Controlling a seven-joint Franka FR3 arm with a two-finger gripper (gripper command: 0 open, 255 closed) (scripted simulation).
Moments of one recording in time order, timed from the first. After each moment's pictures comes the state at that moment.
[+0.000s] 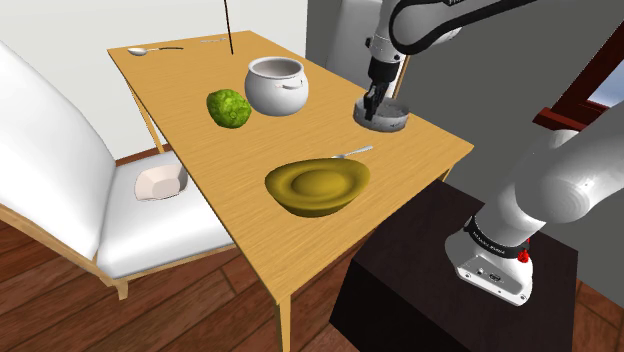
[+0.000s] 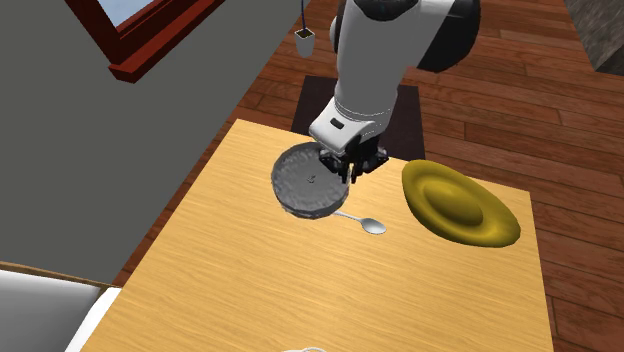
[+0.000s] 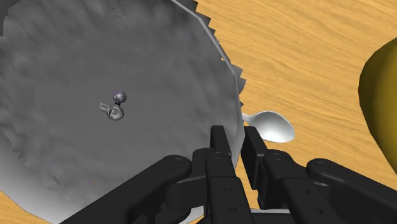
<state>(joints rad) -0.01 -0.35 -0.07 -2.47 0.00 2.14 -0.22</state>
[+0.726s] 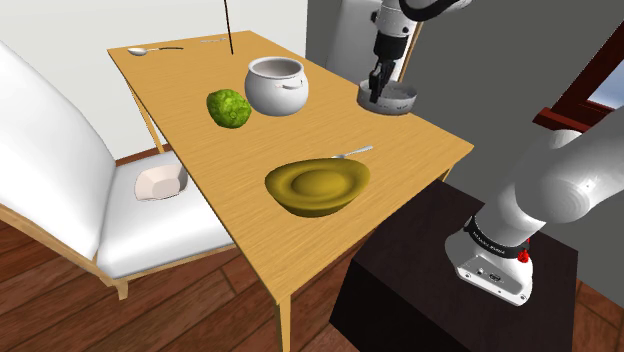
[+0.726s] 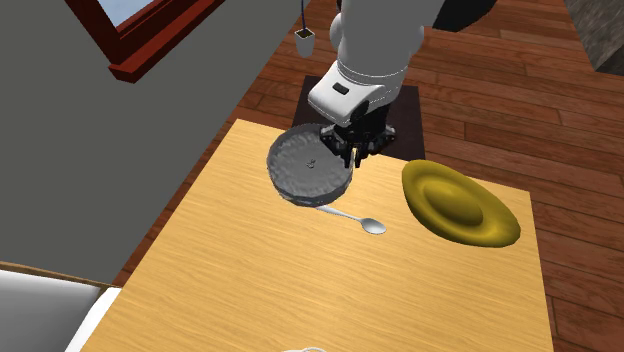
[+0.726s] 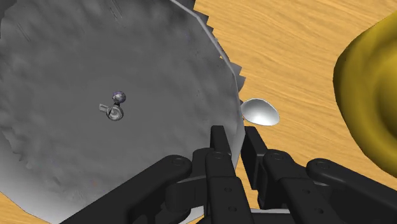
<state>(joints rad) -0.01 -0.40 -0.07 -2.36 -0.01 1.98 -0.22</state>
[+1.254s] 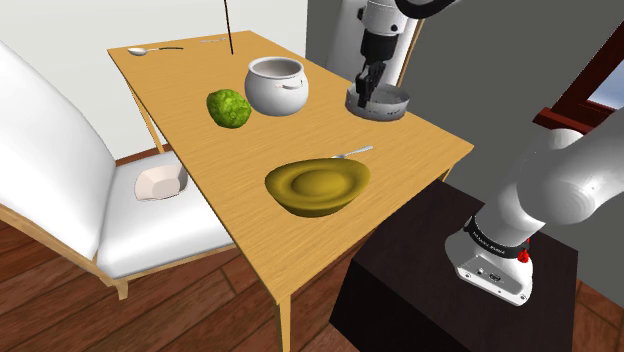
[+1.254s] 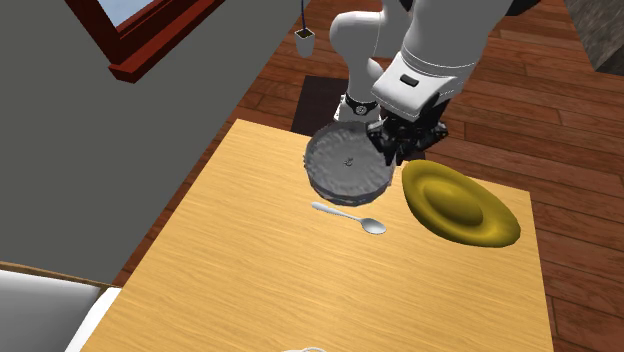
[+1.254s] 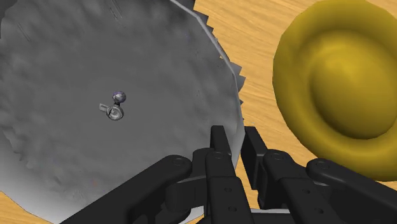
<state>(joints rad) 0.05 -0.43 0.04 -2.35 0.04 1.94 -0.08</state>
